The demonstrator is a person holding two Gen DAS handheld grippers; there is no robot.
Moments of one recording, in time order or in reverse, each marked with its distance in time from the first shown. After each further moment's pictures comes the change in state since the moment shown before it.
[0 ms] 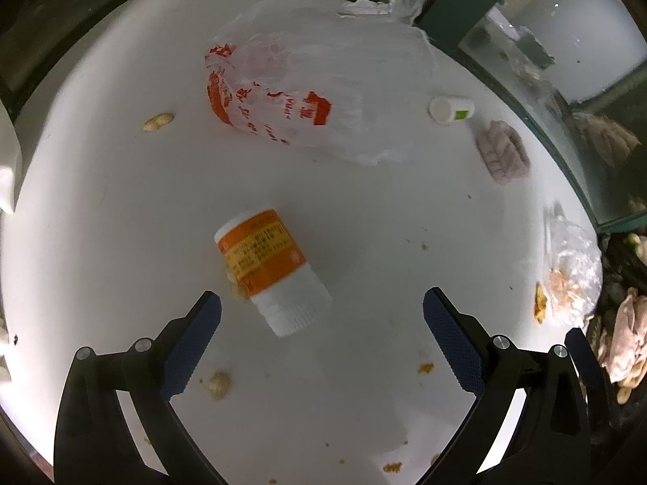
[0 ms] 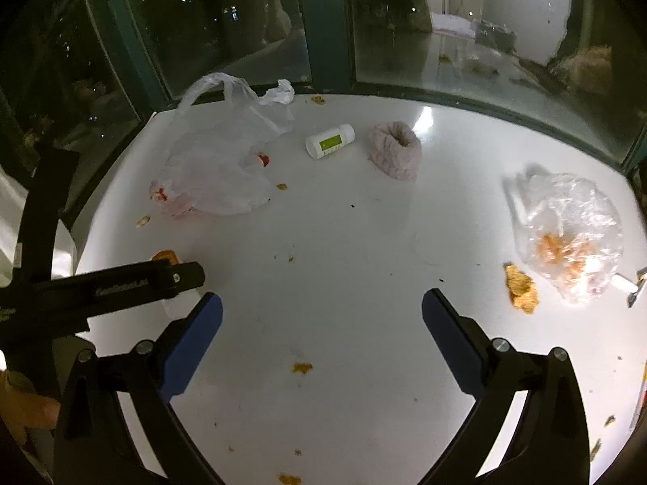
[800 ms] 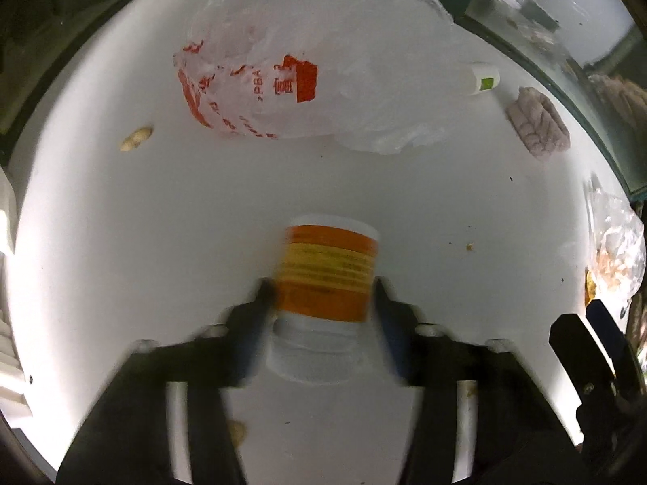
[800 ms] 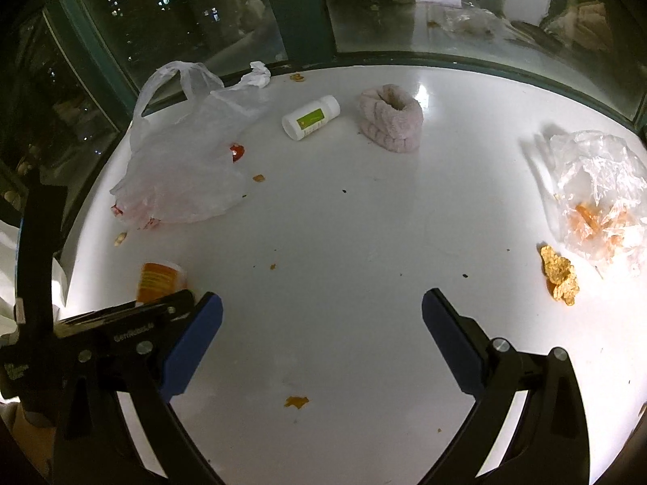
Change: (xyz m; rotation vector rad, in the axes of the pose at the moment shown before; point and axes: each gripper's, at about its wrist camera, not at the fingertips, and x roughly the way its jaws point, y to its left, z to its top) left arm 0.041 -0.015 0.006 0.117 0.005 0.114; right arm 0.048 -0.019 0.004 0.103 0.041 0.030
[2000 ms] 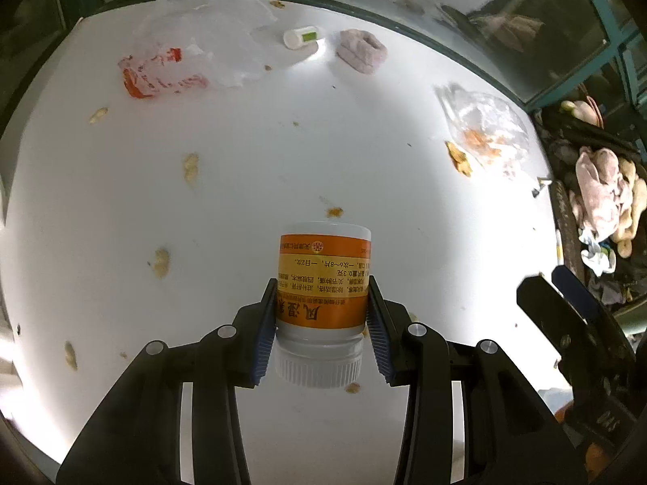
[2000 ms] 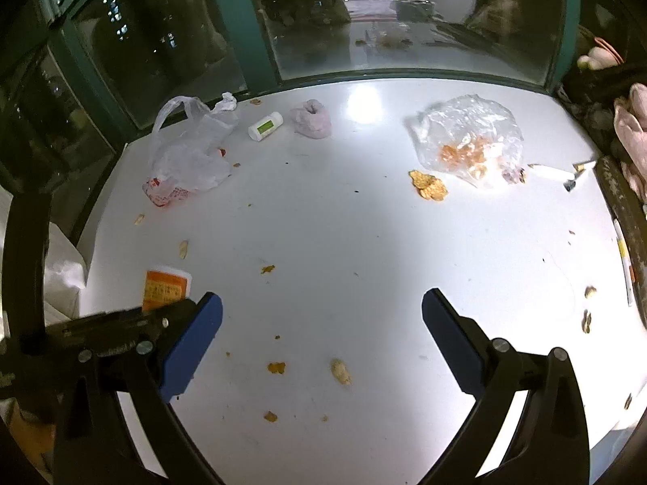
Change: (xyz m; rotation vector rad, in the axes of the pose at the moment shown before) left arm -0.108 -0.041 -0.117 0.241 0.019 -0.255; right arm -0.152 -0.020 -0.095 0.129 -0.069 -0.110
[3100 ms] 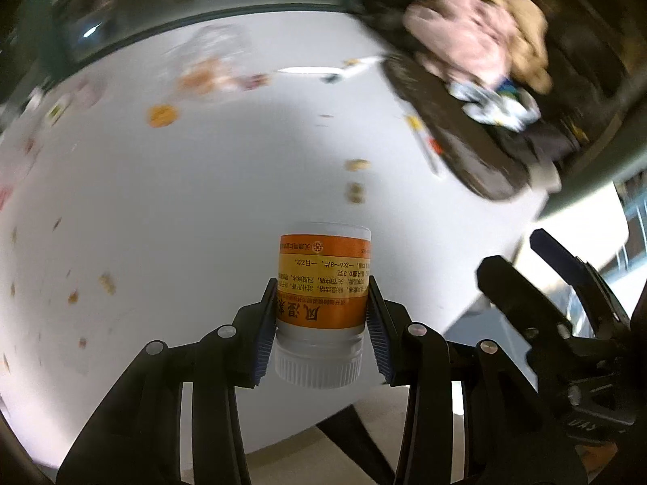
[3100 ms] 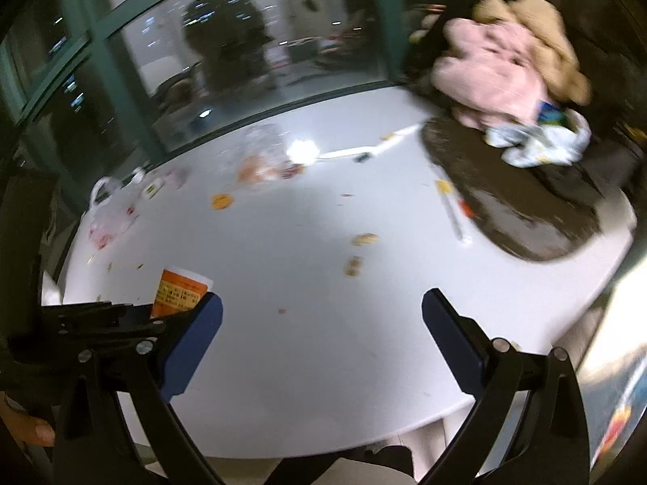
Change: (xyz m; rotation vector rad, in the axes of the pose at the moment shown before) left arm 0.009 -0.351 -0.141 0.485 0.053 -0.094; right arm -0.165 -0.275 -0.119 0.227 -0.176 -0.113
